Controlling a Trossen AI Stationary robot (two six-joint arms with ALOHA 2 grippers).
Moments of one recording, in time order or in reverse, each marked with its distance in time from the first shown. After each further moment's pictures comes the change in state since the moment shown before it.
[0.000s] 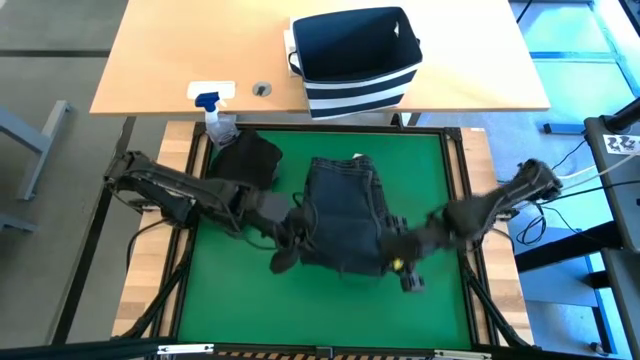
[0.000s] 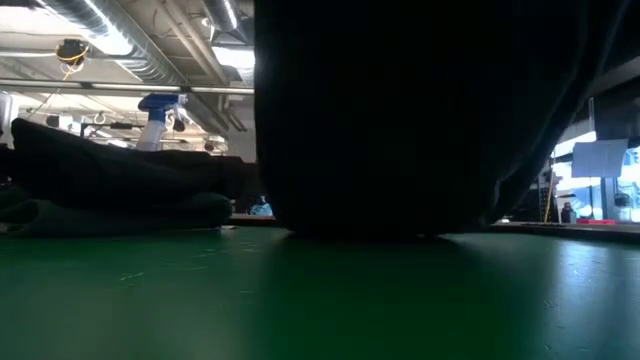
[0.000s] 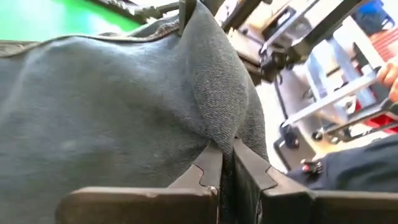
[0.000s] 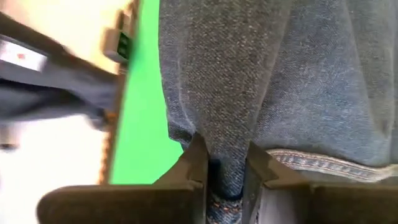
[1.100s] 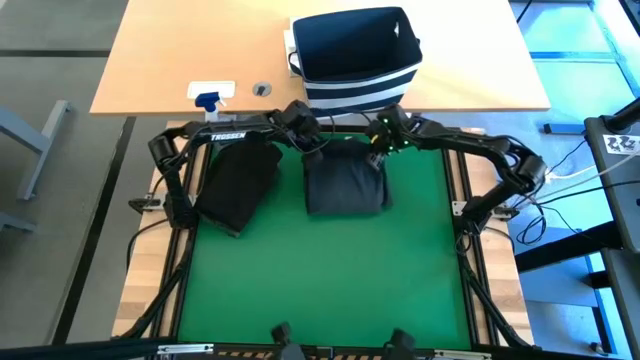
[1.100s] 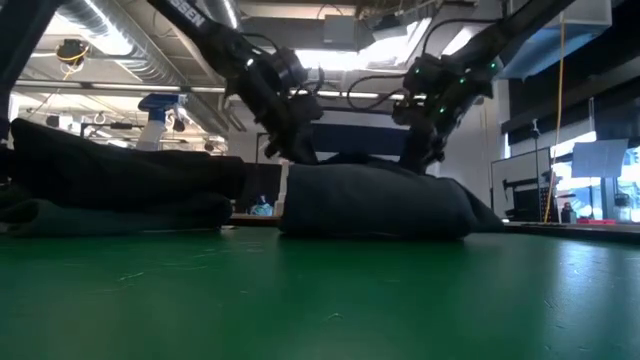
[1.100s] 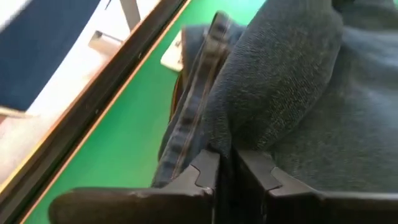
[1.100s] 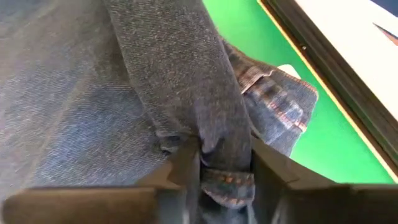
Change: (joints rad) left arm 0.824 0.345 0.004 0.011 -0.008 0.596; right arm -1.195 0.092 -0.464 0.669 -0.242 -0.526
